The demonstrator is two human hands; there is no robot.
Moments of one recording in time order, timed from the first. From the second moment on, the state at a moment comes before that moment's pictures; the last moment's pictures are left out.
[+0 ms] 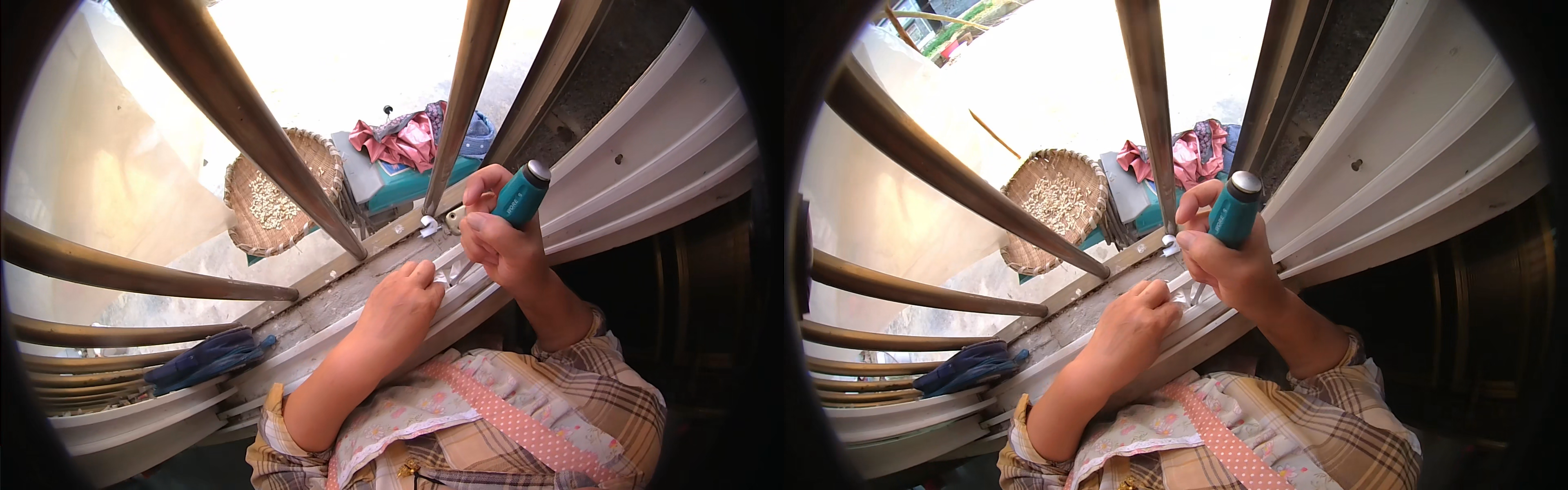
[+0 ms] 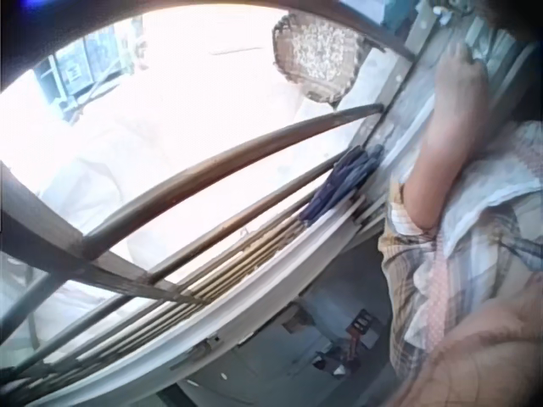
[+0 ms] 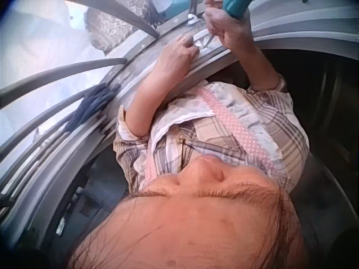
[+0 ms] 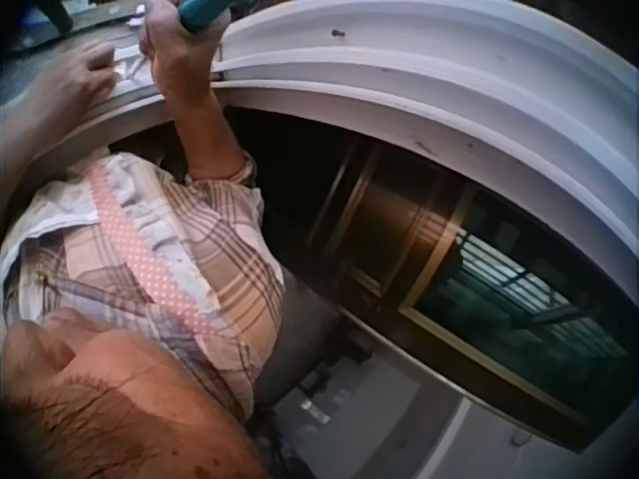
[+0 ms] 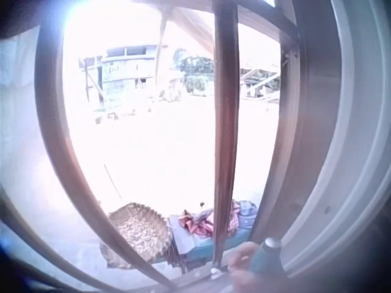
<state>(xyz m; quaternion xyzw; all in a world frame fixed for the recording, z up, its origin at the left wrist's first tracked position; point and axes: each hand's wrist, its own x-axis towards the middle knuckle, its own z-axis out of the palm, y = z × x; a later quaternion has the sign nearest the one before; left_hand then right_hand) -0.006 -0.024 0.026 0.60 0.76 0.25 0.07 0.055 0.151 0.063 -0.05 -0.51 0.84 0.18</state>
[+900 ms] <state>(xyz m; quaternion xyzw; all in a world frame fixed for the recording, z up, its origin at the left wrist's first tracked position) 0.015 -0.076 0.036 0.49 0.84 0.24 0.08 0.038 0.133 0.045 0.02 -0.39 0.92 0.02</state>
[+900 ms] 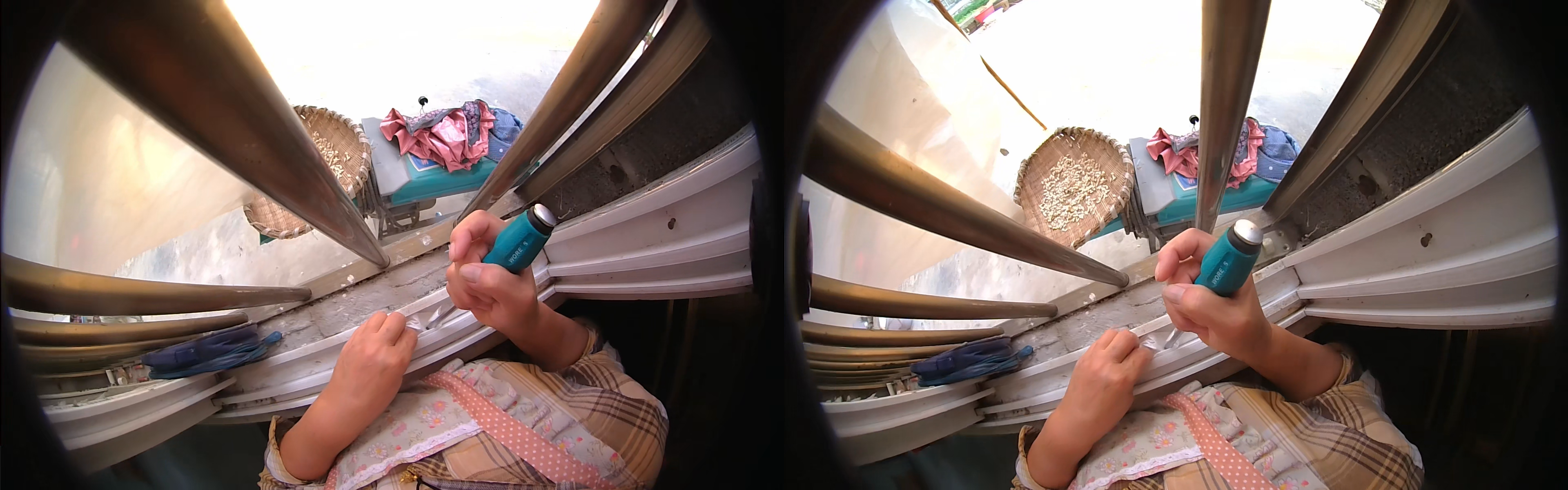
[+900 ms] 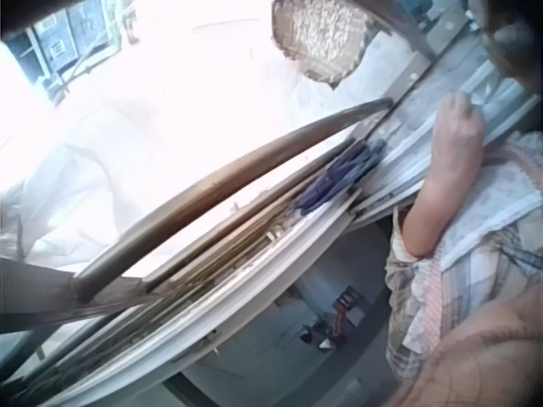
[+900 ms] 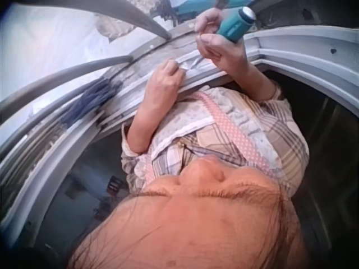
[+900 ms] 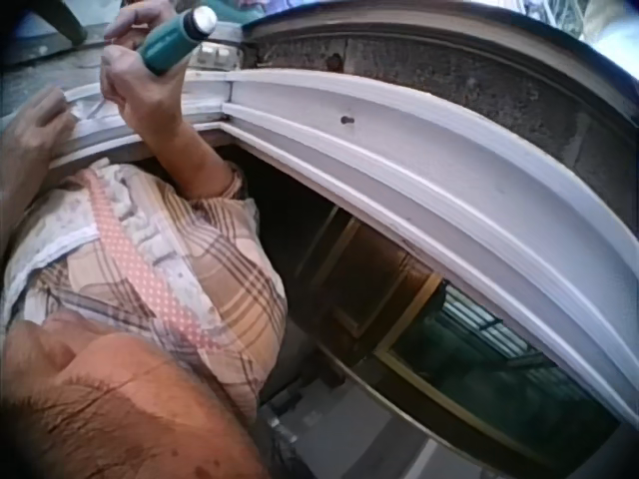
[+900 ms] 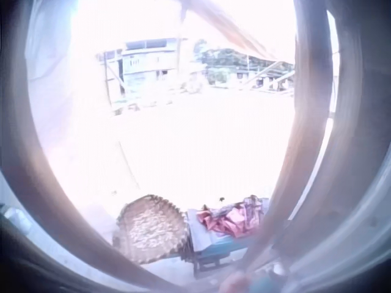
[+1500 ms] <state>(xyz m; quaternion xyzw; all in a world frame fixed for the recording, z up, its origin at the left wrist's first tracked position) 0.014 -0.111 0.040 0.45 0.85 0.25 0.10 0.029 0.106 0.040 0.05 -0.38 0.92 -0.02</state>
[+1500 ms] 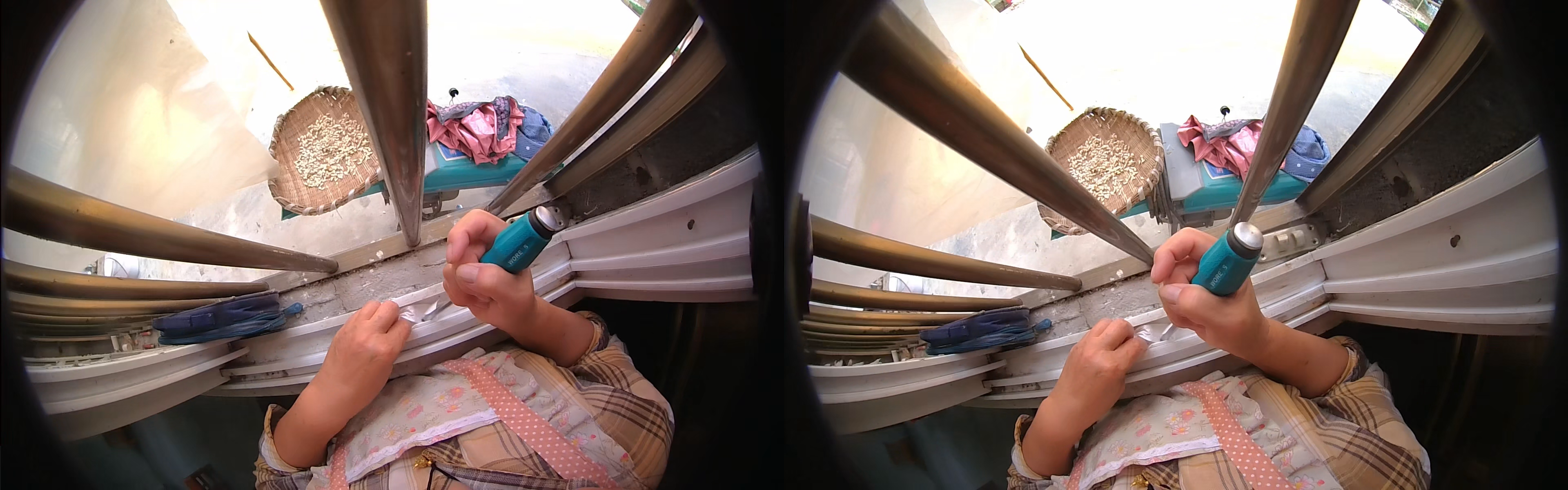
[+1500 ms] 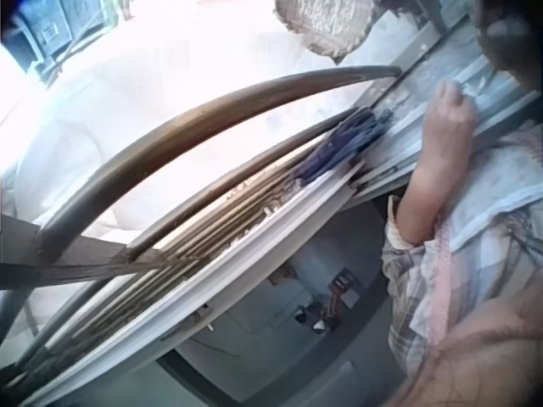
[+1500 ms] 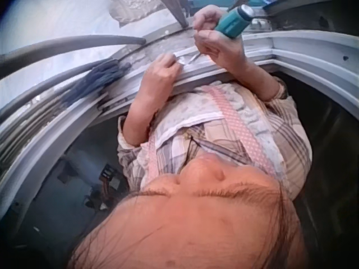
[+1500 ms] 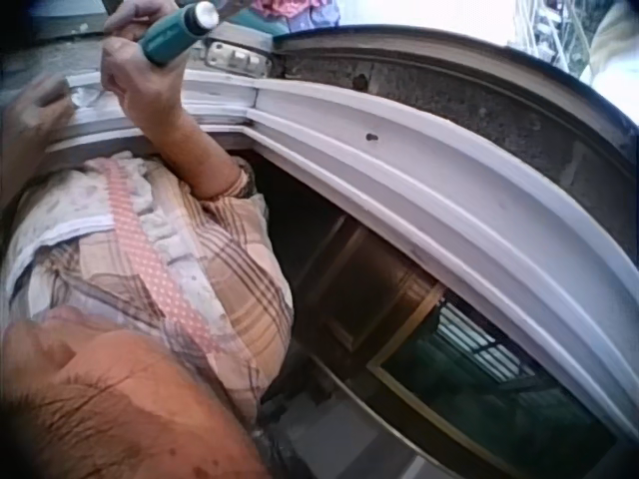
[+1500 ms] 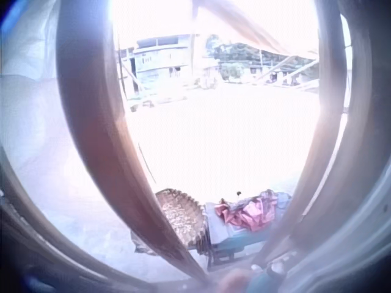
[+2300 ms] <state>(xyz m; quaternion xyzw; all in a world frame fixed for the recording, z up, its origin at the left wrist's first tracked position) 0.021 -0.179 0.053 0.28 0.92 0.27 0.02 0.028 0.033 0.026 0.09 -0.42 0.90 -0.07</state>
